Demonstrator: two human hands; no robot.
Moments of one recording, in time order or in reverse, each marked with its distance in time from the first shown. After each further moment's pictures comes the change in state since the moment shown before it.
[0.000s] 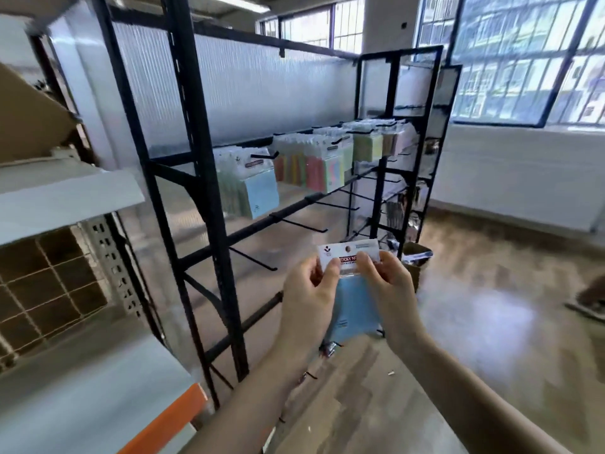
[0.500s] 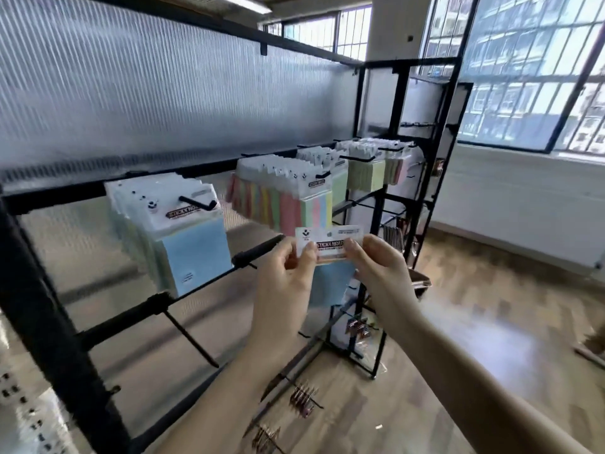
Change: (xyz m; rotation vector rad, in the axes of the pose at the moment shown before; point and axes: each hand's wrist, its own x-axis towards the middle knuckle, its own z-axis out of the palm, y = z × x) left_hand 0.188 -0.040 0.062 -0.010 0.134 0.083; right_hand 0.210 0.023 0.002 0.073 -0.226 -0.095
